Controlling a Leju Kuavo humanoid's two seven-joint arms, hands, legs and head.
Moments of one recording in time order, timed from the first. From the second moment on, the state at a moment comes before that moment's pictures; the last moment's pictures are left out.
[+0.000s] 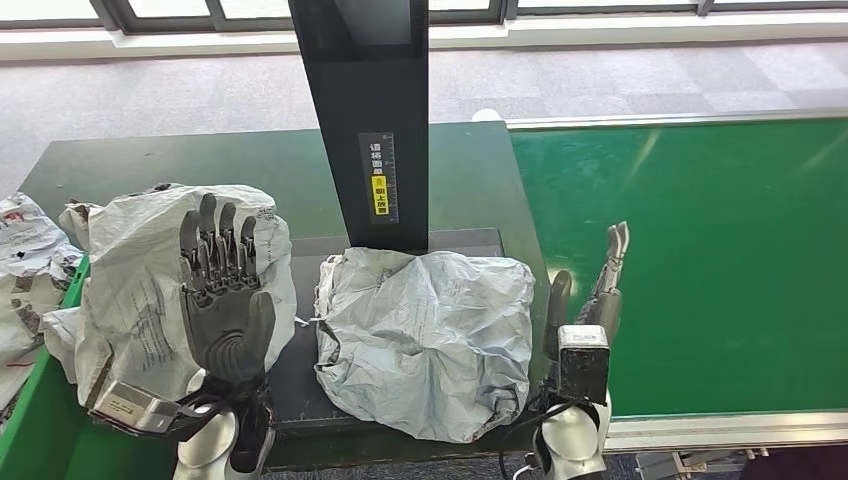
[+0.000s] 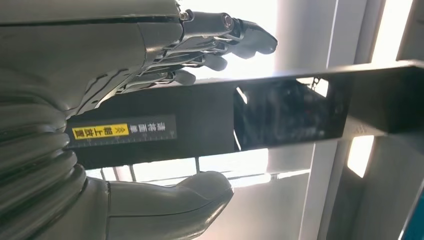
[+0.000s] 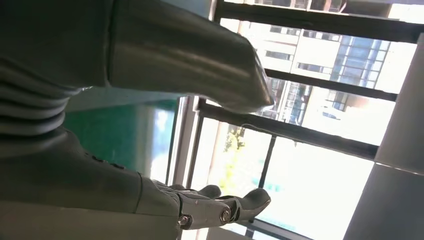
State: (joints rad) left arm 0.00 -0.28 -0.10 -1.72 -0.06 -0.10 -0.68; right arm -0.05 0.27 0.13 -1.44 0.43 -0.47 -0.70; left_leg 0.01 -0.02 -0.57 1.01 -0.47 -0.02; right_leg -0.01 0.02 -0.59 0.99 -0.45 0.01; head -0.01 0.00
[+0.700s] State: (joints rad) left arm -0.09 -0.27 -0.35 -1.41 -0.65 0.22 -0.58; right arm 0.04 0.27 0.12 -1.79 0.66 -0.70 -0.70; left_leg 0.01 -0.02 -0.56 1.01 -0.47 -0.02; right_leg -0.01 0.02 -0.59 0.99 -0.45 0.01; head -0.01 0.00
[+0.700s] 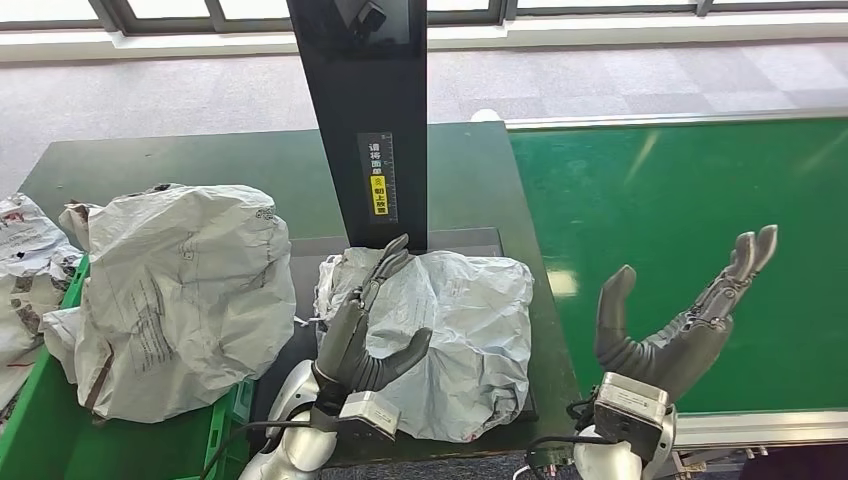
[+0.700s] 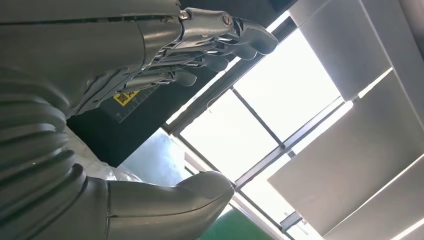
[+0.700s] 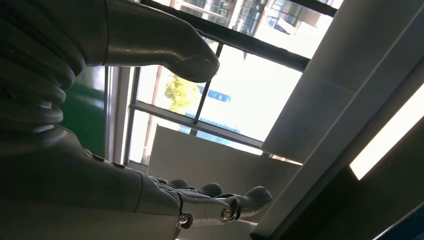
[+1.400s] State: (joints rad) left arm -0.22 -0.28 -0.38 -1.11 -1.09 0.36 -0.27; right arm 0.05 0.27 0.11 -1.86 0.66 -0.70 -0.70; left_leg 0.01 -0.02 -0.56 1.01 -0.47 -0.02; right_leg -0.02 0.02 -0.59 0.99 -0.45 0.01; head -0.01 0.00
